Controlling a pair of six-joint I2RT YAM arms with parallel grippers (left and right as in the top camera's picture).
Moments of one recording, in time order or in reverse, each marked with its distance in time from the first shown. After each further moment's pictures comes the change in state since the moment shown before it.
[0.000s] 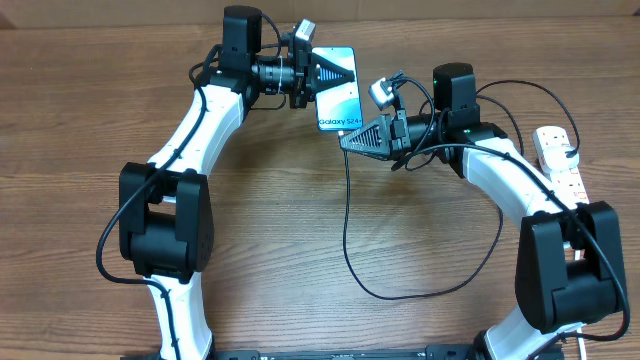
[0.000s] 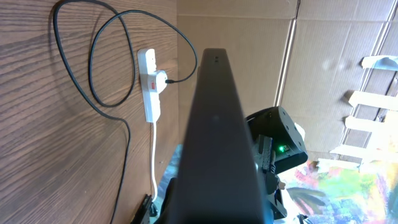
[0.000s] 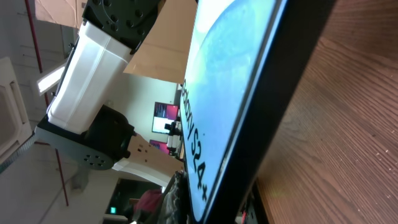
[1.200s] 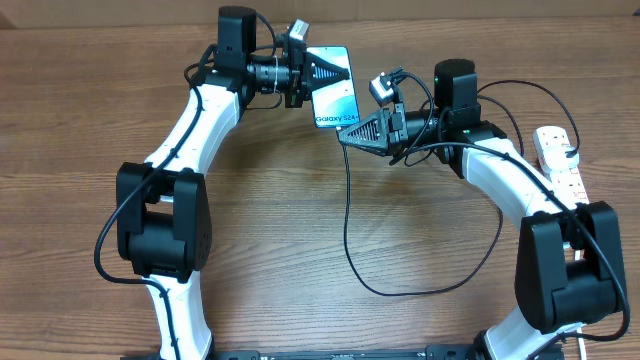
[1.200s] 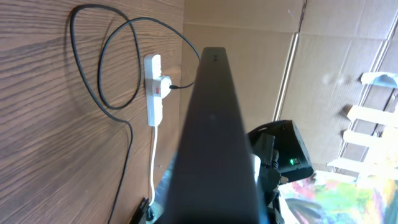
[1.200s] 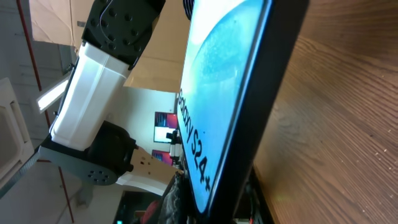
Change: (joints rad) left arm 0.014 0.000 0.000 -0.024 -0.023 -0.025; right arm 0.002 0.000 0.000 0.097 0.056 0.160
